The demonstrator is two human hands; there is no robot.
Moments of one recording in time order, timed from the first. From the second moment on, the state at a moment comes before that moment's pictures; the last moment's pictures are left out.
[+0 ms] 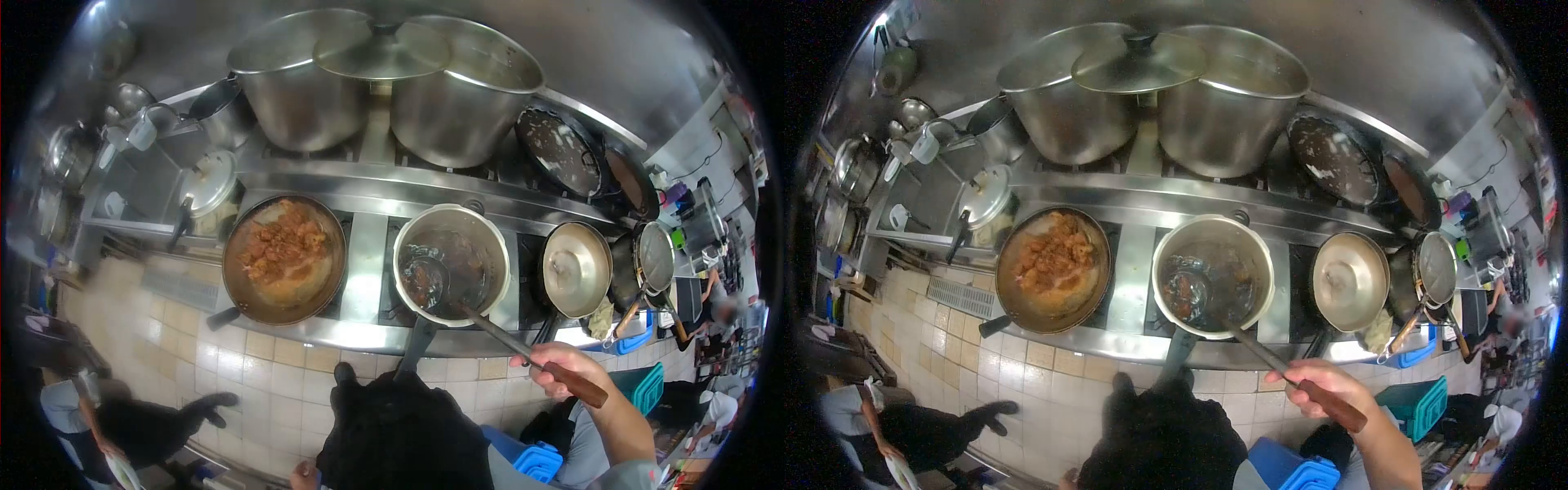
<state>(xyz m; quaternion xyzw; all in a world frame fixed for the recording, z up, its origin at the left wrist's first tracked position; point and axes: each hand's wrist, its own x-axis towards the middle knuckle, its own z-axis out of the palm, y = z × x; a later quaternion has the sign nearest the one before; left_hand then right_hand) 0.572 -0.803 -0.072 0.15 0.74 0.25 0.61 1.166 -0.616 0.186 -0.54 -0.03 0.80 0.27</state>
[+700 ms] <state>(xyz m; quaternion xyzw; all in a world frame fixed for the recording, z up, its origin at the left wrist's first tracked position) 0.525 -0.769 -0.169 0.47 0.80 0.06 0.37 1.128 -0.684 0.179 -0.60 -0.17 0.75 0.22</state>
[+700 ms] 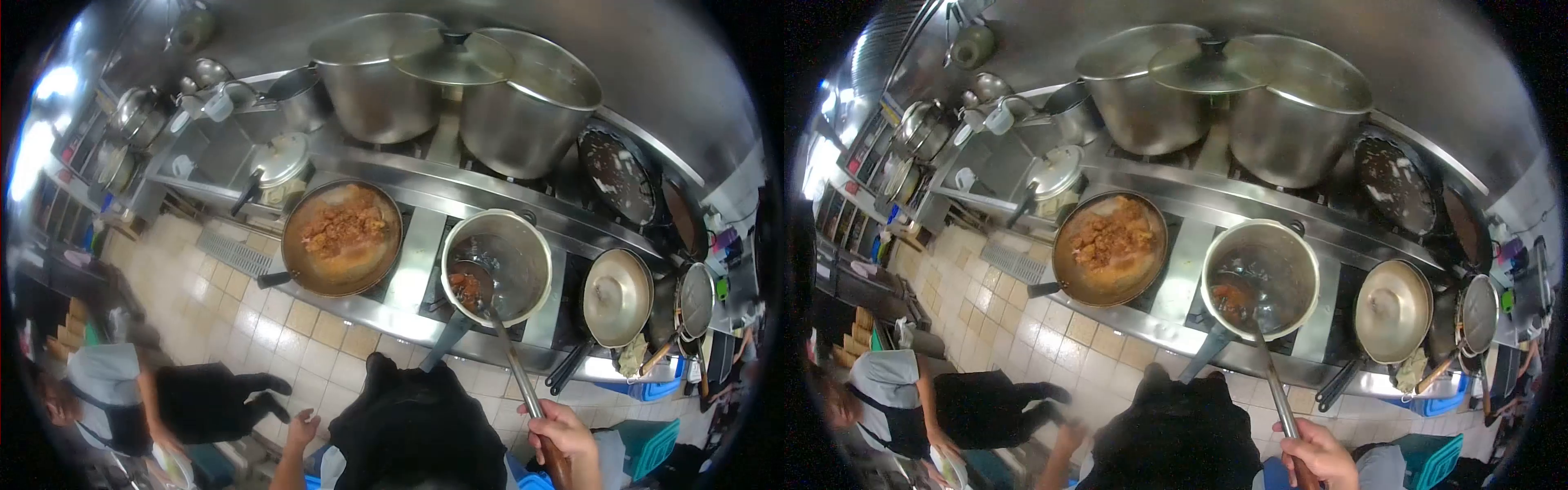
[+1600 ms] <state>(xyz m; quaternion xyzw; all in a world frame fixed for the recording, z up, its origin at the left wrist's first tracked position) 0.480 -0.625 -0.136 0.25 0.76 0.35 0.48 1.032 -0.669 0.174 -0.30 -0.02 0.77 0.56</state>
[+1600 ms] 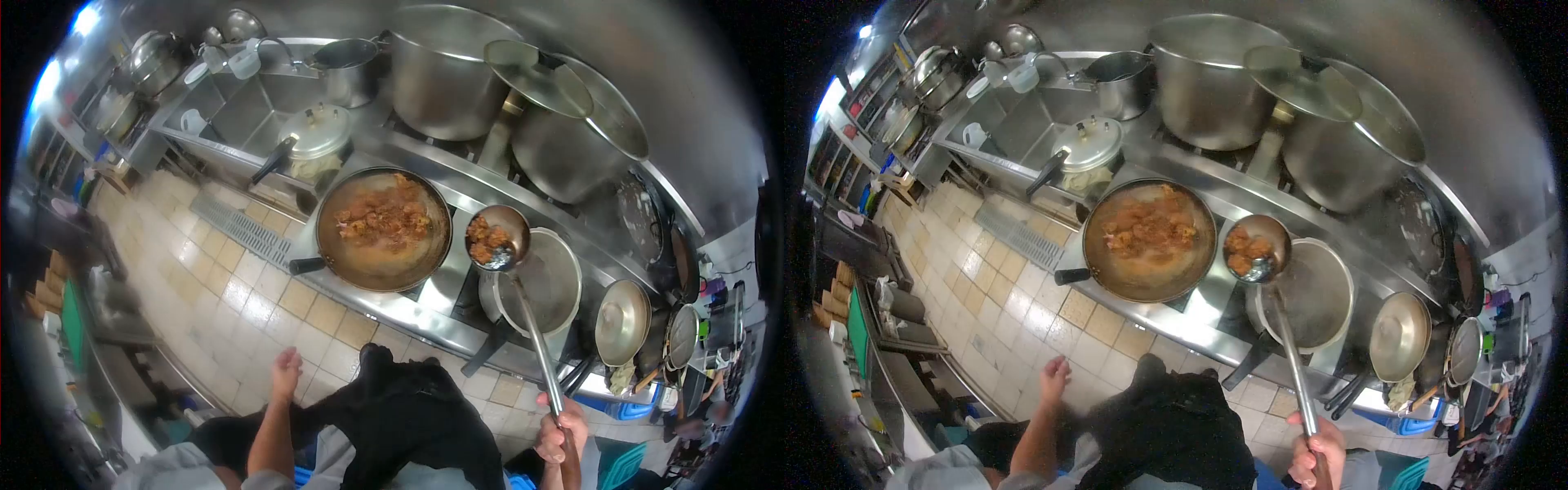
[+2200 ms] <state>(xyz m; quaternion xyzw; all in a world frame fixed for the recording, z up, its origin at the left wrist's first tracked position) 0.489 -0.469 -0.034 0.37 0.60 0.55 0.45 0.874 -0.523 0.096 -0.65 -0.50 0.53 0.22</state>
